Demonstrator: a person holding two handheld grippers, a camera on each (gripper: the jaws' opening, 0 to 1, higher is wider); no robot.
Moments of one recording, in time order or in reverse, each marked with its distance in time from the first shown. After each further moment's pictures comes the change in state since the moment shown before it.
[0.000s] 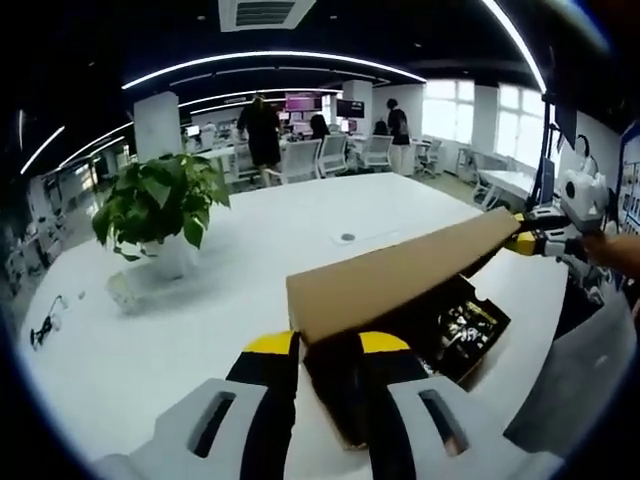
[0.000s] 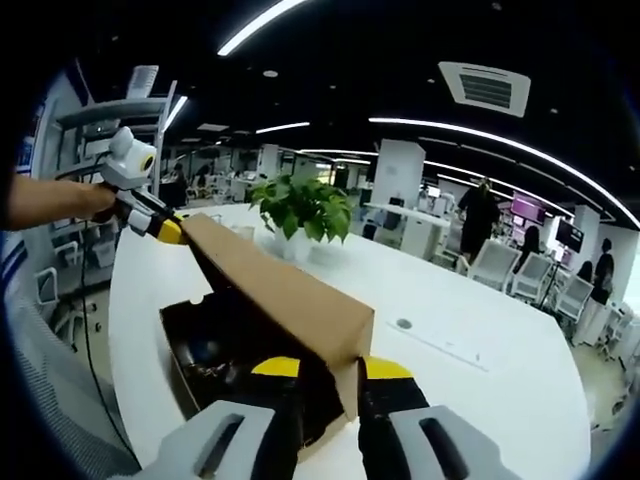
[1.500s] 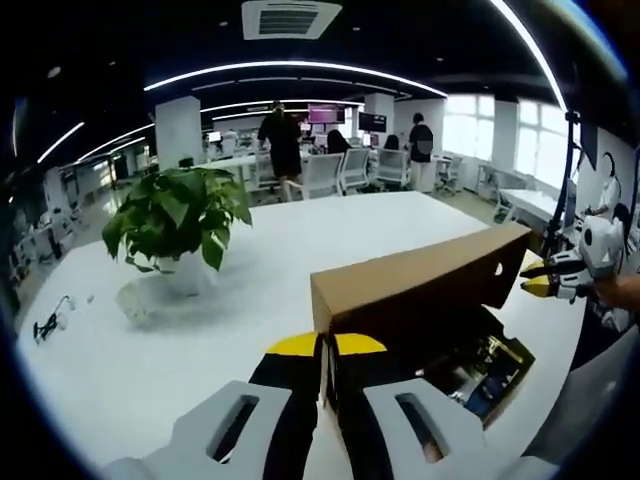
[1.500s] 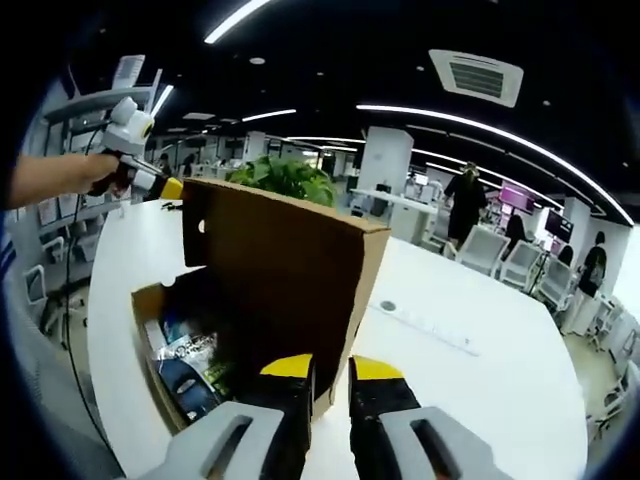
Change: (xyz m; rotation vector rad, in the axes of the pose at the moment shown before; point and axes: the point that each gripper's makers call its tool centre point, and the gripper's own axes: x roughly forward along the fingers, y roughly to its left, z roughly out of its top) left arm 0.026 0.027 0.037 -0.049 -0.057 0.075; right arm 0.021 -0.023 -0.035 0.010 0.072 -0.059
